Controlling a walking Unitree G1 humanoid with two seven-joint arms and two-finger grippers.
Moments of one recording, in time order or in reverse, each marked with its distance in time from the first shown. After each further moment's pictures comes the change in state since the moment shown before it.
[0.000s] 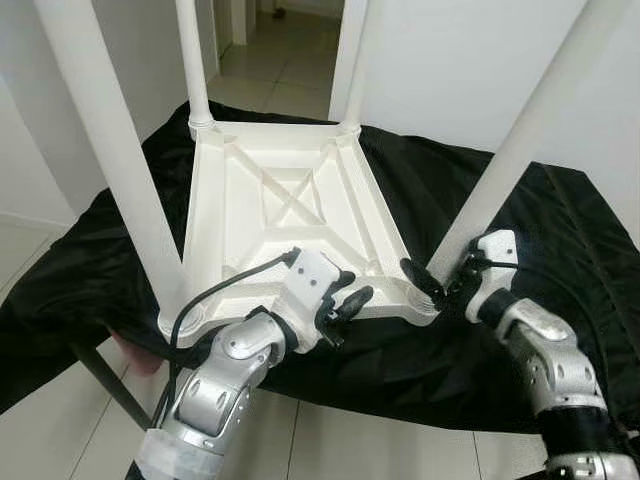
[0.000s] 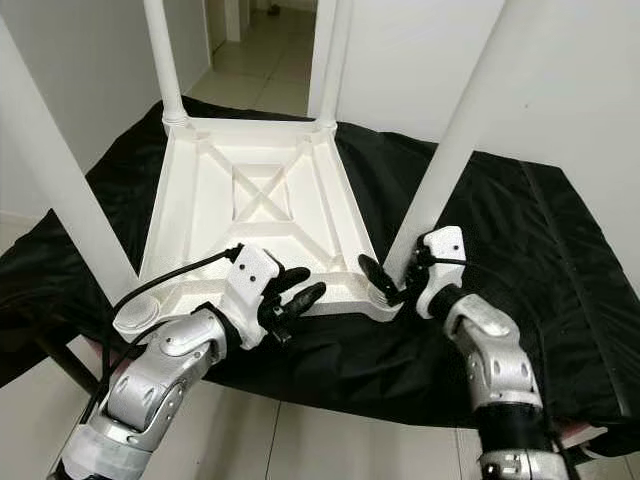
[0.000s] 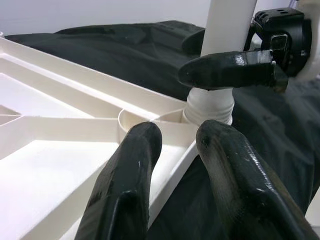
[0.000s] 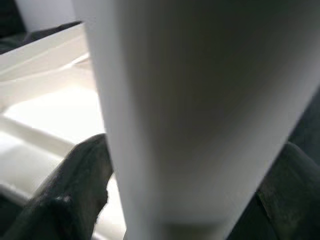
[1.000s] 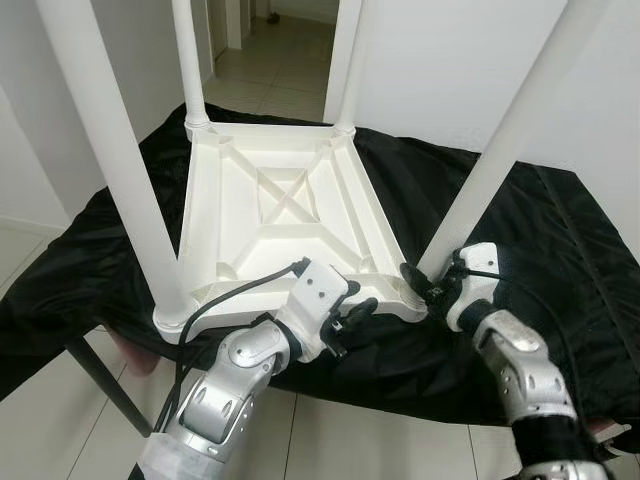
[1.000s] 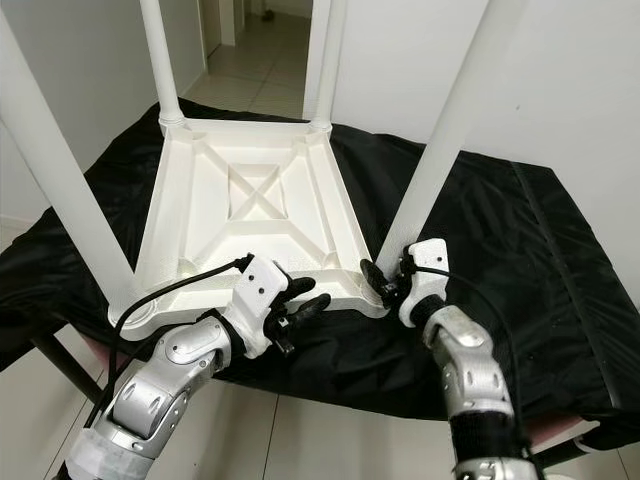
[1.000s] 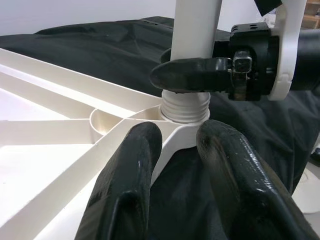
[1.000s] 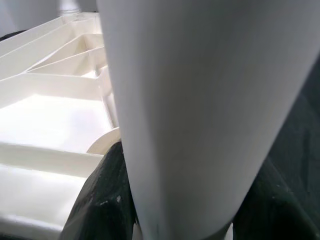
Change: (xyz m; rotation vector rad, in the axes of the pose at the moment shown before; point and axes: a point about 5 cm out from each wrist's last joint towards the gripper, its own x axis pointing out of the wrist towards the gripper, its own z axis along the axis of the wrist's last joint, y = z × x) left arm 0.003 -0.007 -0.006 0.018 0.015 -0.019; right arm 0.010 0.030 -0.015 0.106 -0.042 -0.281
